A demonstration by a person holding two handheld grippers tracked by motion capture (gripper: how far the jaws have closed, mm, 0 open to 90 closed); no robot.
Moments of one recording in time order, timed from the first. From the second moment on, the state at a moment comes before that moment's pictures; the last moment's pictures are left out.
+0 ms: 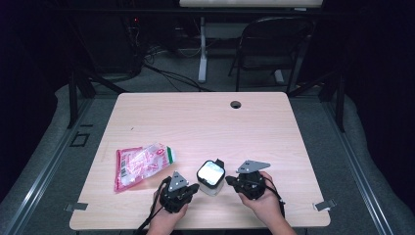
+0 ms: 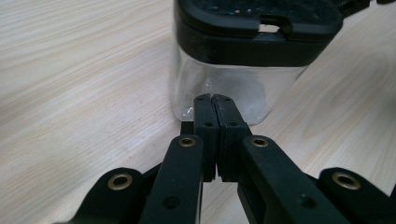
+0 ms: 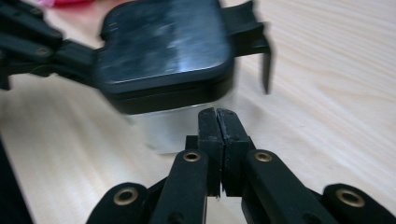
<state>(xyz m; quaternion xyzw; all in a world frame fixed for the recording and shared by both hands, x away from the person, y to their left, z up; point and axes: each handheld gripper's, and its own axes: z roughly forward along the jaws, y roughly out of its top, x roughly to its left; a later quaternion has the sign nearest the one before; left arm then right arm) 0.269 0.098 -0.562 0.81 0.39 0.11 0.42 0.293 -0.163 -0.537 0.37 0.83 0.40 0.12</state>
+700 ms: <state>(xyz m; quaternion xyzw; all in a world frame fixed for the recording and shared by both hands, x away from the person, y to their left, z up) 0.288 0.098 -0.562 0.80 0.42 0.13 0.42 0.305 -0.157 -0.538 0.38 0.83 0.39 0.12</state>
